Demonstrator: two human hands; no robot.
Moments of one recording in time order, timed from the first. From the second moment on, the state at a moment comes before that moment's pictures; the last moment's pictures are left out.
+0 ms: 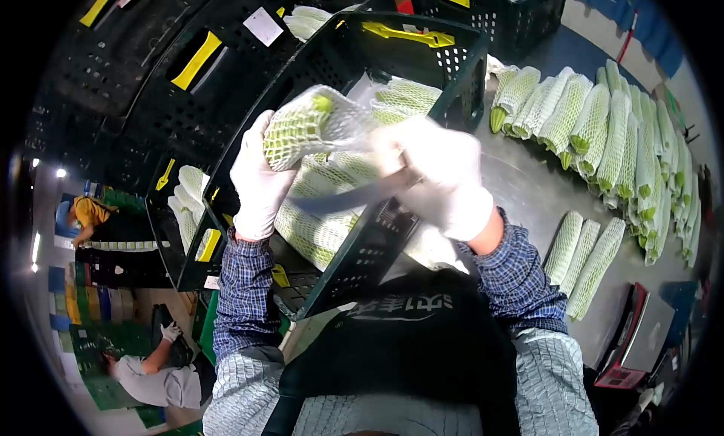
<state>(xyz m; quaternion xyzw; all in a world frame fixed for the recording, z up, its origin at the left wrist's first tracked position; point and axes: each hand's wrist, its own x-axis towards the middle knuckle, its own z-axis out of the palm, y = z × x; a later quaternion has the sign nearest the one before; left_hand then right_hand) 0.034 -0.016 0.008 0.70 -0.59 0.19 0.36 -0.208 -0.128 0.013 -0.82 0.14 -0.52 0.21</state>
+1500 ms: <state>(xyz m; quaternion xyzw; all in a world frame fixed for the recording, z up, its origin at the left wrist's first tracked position) -0.008 -0.020 0.034 0.23 -0.17 -0.57 0.77 -0.175 -0.164 0.038 -0.84 0.09 -0.37 0.39</state>
